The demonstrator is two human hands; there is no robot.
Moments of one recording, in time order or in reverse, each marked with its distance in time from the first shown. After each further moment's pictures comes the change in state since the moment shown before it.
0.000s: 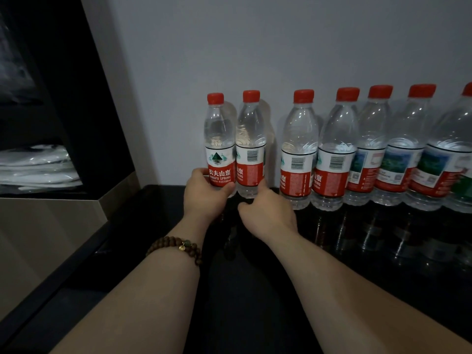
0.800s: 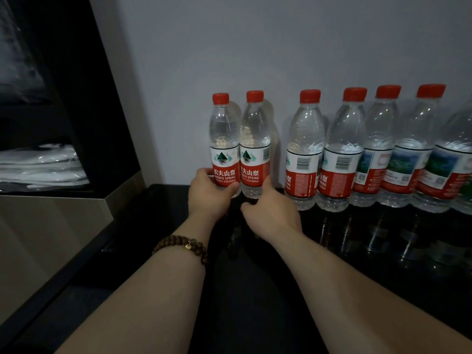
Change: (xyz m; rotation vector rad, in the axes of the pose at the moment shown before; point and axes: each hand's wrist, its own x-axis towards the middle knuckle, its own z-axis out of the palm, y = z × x) left_hand 0.001 0.000 0.000 -0.003 0.008 -0.015; right_hand -0.002 -0.001 0.001 0.044 0.003 -0.002
